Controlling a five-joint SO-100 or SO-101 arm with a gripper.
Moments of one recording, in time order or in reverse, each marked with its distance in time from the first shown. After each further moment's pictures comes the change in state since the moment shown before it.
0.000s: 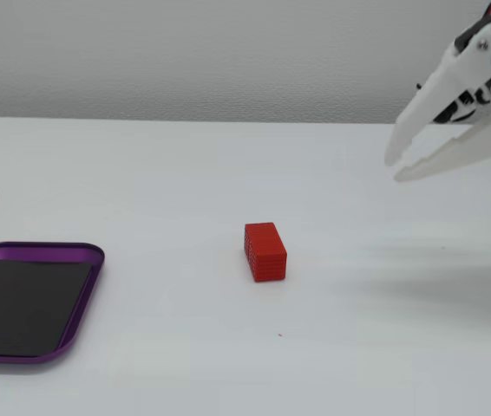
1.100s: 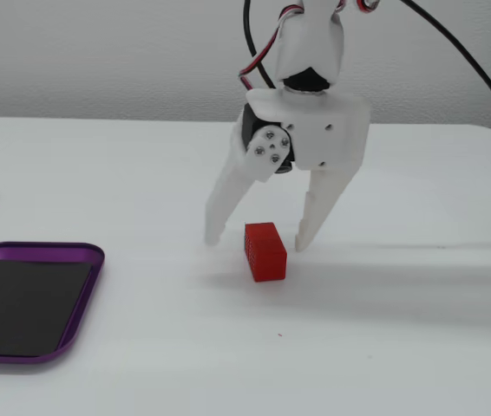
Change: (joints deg) arm 3.5 -85.4 -46.9 -7.9 -26.6
